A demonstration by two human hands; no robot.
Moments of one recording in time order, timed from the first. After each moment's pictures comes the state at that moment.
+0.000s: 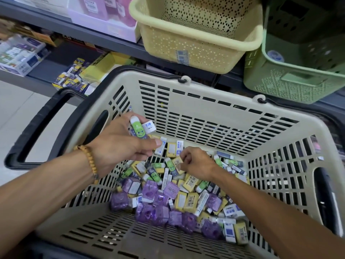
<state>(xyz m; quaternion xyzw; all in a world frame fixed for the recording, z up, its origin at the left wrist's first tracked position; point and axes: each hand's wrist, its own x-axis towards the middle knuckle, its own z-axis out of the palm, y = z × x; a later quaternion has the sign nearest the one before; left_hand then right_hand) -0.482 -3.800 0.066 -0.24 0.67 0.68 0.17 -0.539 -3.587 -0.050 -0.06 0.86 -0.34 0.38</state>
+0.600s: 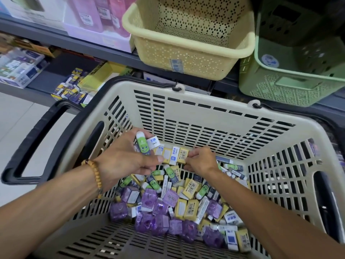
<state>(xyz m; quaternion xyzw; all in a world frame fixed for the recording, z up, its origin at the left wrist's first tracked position) -0.484 -3.790 0.060 -0.23 0.68 0.66 0.22 -0.552 -3.591 -0.059 0.14 0.83 -0.45 0.29</state>
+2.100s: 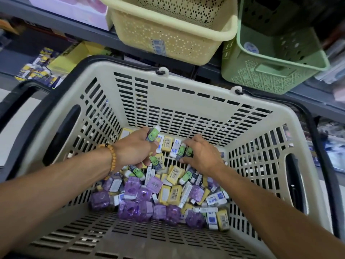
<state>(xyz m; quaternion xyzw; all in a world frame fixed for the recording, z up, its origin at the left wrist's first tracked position) -0.503 -3.751 0.018 -0.16 0.75 0.57 0.30 -0.543 -3.532 -0.057 -0.18 0.96 -0.07 0.20</state>
